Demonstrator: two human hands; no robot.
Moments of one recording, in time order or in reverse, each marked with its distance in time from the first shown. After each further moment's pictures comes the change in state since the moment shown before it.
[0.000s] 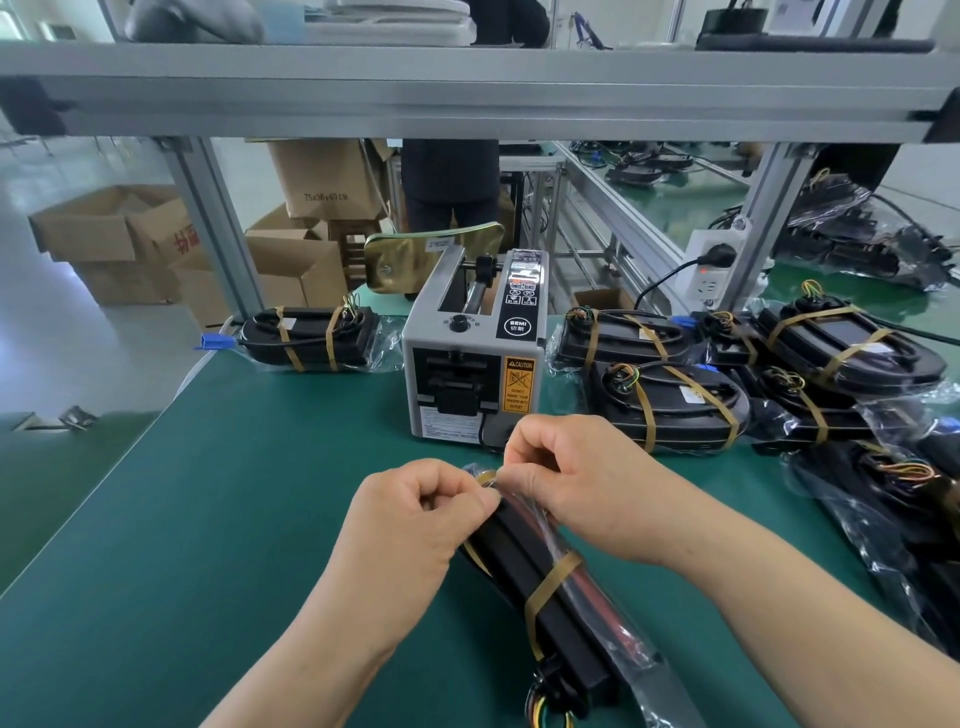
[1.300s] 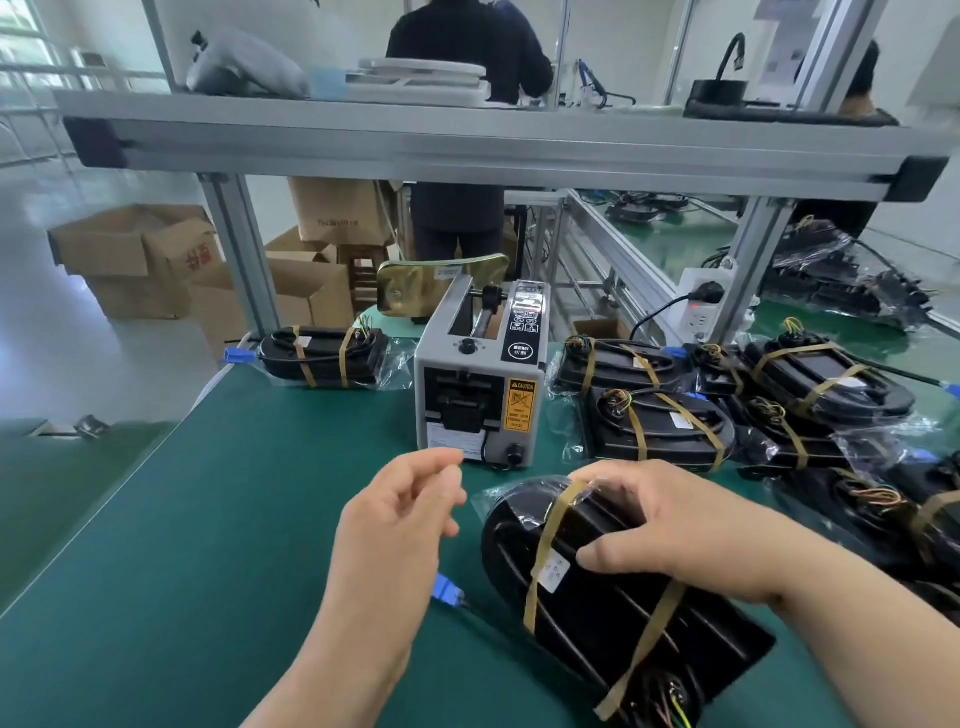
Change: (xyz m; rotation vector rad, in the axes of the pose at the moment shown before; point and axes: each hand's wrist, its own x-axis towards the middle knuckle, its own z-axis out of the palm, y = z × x) left_hand -0.019 0.002 0.000 -0.182 0.214 0.031; right_hand -0.046 0.011 -0.041 0.191 -0.292 0.221
